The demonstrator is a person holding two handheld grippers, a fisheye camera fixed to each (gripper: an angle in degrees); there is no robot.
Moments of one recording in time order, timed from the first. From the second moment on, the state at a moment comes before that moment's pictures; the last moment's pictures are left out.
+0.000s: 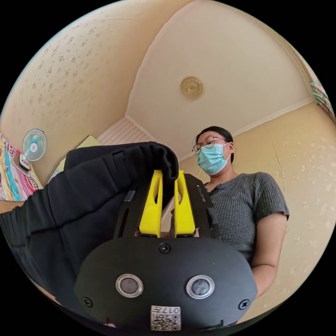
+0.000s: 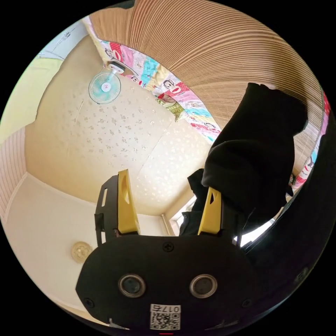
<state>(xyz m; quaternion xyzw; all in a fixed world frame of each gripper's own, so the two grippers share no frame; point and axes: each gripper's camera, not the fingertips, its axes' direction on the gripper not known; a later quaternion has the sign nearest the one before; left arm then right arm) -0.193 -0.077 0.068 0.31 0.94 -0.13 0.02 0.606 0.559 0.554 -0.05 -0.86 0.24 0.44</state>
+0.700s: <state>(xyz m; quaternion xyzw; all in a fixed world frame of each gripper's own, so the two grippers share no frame) -0.189 -0.004 -0.070 0.32 0.94 -0.10 0.04 0.661 0.557 0.564 -0.07 -0.86 0.20 0.47</state>
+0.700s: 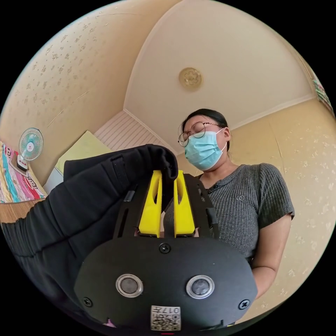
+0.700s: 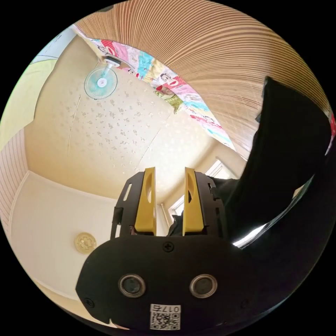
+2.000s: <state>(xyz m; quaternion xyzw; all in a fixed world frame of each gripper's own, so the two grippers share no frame) -0.470 0.123 -0.199 0.54 0.83 -0.12 0.01 0.641 0.586 0.630 -0.18 -0.85 0.04 0.50</state>
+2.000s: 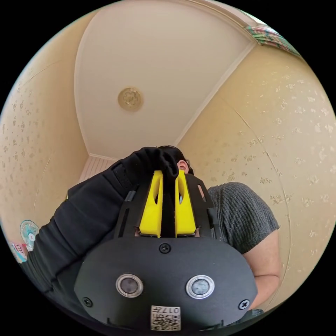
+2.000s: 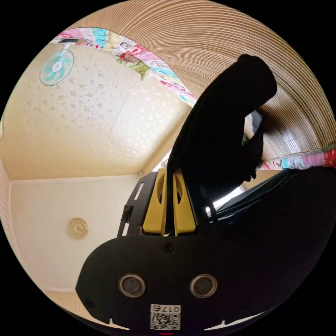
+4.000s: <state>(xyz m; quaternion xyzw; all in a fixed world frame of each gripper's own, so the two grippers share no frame) -0.498 -0.023 0.313 -0.22 0.73 -0.46 0.45 0.667 0.568 0.520 0.20 -0.62 -0.03 0.76</state>
